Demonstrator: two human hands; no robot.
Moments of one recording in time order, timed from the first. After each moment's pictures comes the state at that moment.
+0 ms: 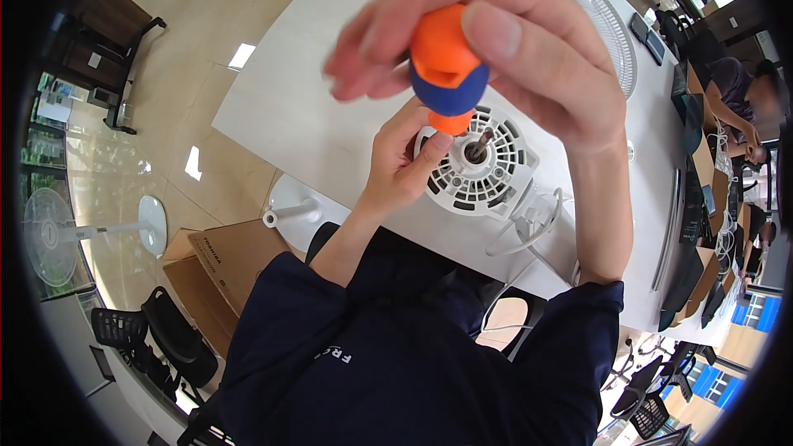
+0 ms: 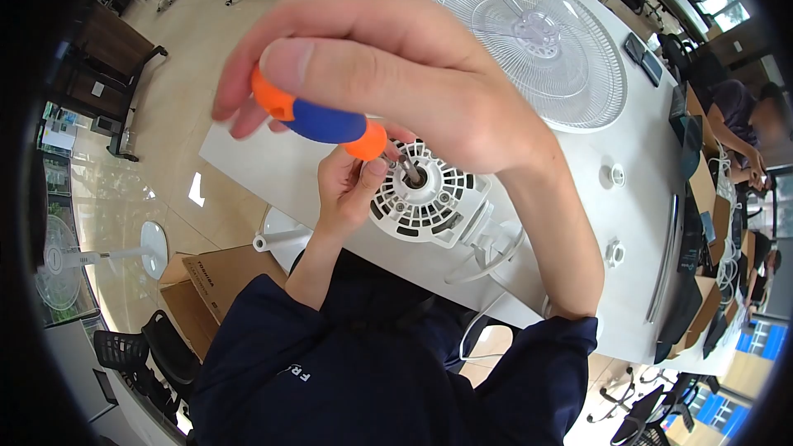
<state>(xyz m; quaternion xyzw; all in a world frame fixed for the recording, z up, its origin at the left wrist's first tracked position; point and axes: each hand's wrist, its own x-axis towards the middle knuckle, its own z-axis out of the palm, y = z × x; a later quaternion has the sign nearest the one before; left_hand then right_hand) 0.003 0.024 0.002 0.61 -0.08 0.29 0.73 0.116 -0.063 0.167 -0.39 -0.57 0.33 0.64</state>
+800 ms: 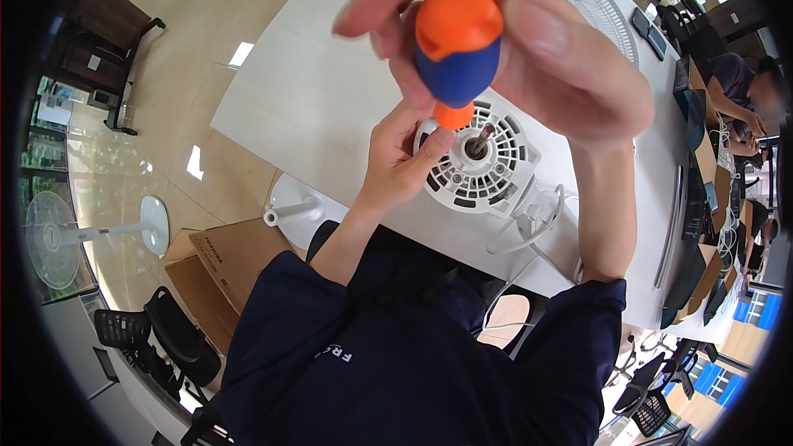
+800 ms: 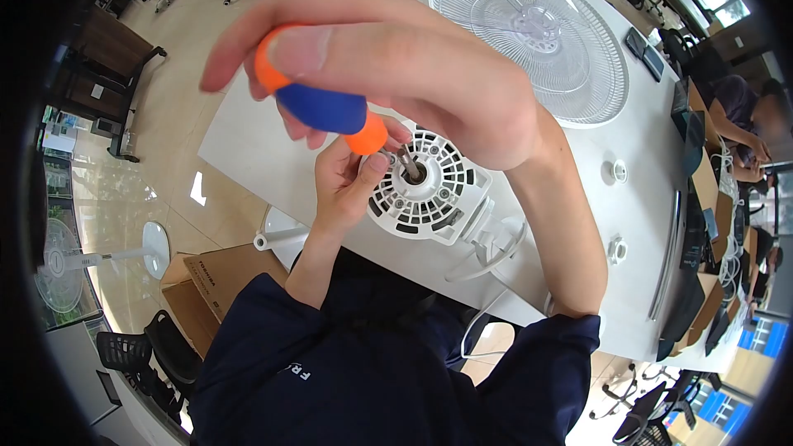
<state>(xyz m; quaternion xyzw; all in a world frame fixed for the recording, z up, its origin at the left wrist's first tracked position) 0.004 0.021 0.002 0.57 -0.05 0.27 0.78 0.123 -0.070 0.172 -0.46 -0.52 0.33 0.64</state>
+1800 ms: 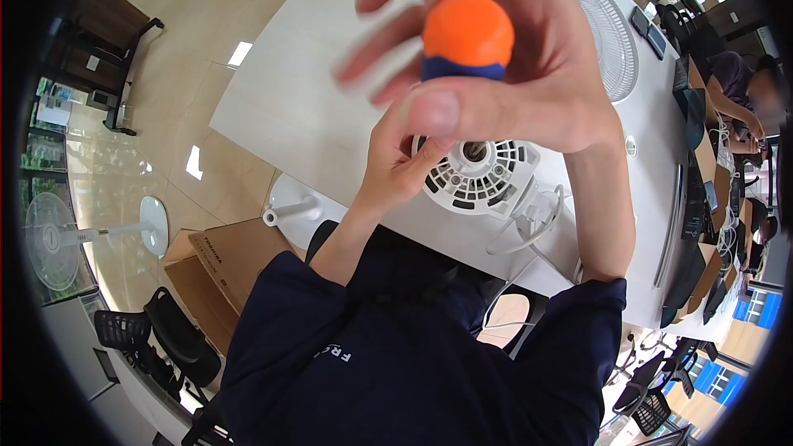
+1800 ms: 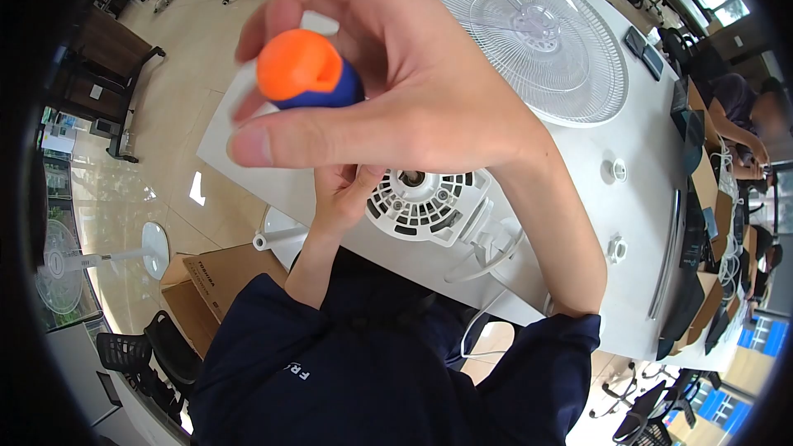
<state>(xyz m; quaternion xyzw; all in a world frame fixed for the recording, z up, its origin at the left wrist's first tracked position) -0.001 0.033 -0.027 0.62 -0.06 0.22 0.75 0.113 -0.070 0.169 -0.45 -0.52 0.33 0.64</state>
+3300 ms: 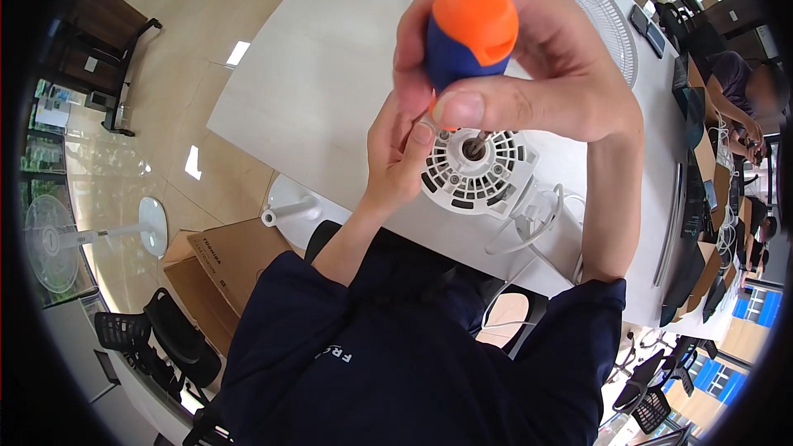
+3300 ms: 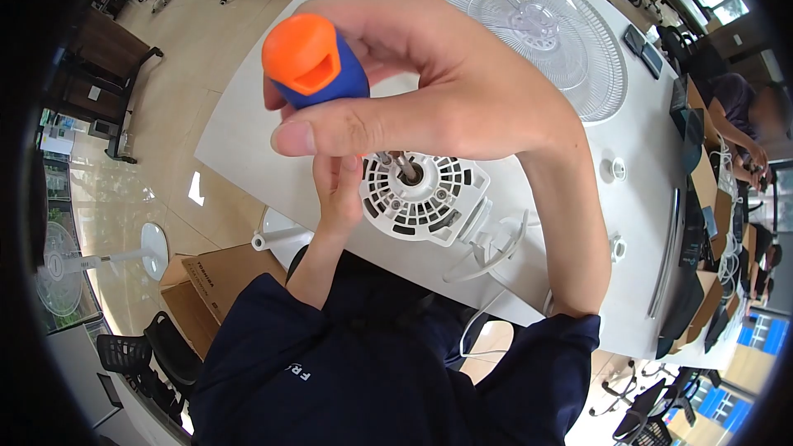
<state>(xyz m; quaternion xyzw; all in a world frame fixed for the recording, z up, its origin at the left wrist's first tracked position) 0.005 0.013 -0.006 0.53 -0.08 0.35 0.77 0.139 -0.076 0.166 -0.50 -0.63 0.30 0.52</state>
